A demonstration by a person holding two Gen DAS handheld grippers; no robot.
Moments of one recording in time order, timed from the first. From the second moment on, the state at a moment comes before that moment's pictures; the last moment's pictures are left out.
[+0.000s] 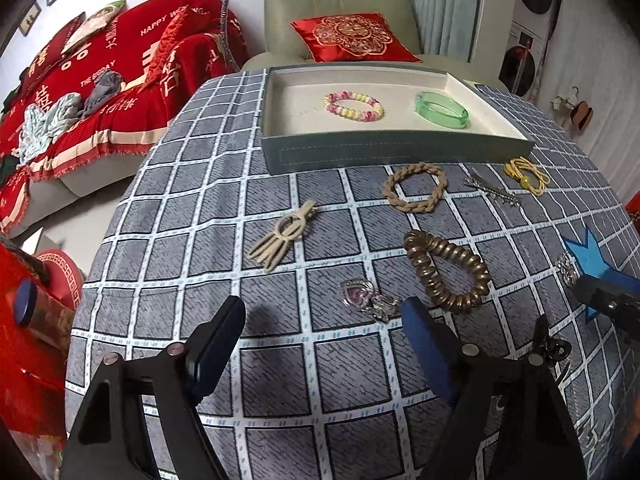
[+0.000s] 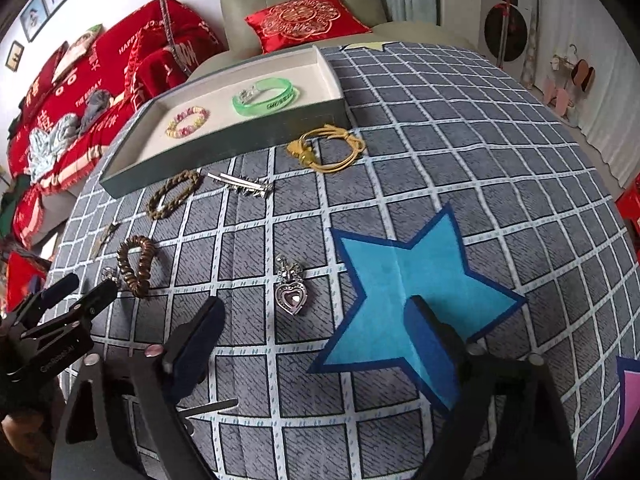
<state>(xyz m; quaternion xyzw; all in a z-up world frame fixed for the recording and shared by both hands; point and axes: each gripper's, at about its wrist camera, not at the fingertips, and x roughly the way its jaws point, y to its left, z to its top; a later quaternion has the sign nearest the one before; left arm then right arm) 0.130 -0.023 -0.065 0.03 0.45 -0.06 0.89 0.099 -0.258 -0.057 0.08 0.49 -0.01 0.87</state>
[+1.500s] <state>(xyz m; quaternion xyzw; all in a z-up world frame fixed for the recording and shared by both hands) 0.114 -0.012 -0.051 0.01 0.45 -0.10 0.89 0.089 -0.258 -0.041 0.13 0.46 0.03 0.88</state>
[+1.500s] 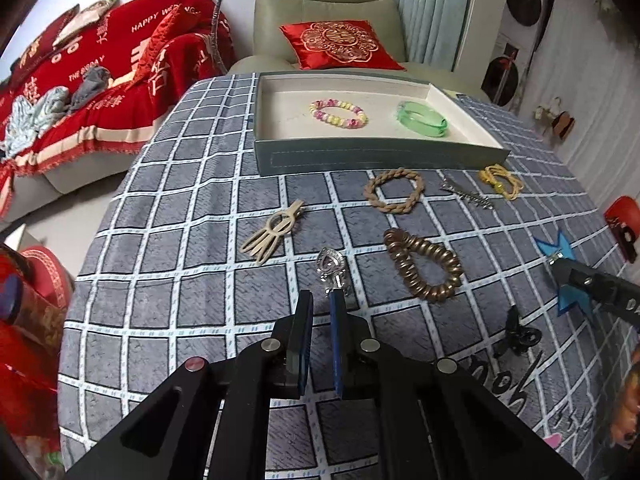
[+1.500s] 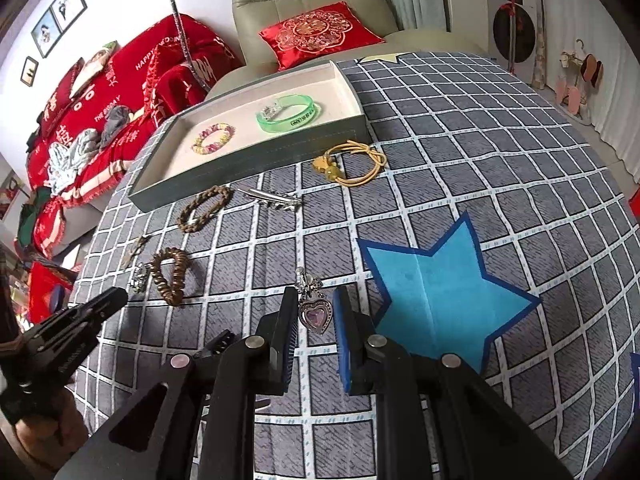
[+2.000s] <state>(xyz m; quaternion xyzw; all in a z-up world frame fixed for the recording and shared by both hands) 0.123 -0.018 -0.063 0.06 0.44 -0.05 0.90 0.079 -0.259 -0.031 0.14 0.44 0.04 0.89</state>
